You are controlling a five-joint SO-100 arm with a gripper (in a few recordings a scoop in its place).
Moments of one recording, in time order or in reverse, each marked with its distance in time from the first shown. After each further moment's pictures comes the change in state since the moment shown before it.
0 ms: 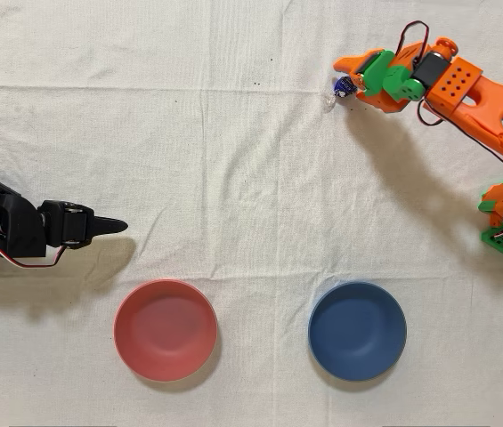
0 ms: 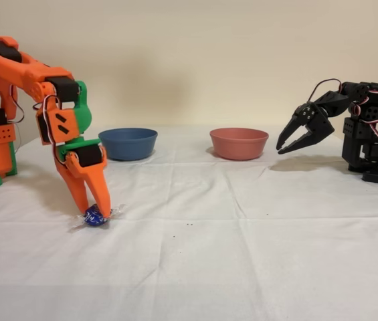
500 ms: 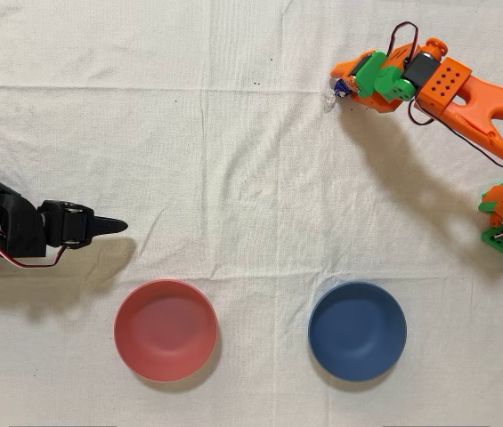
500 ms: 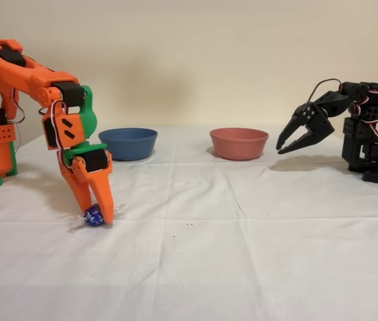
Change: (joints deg) arm -0.9 -3.8 -4.2 0.9 -1.1
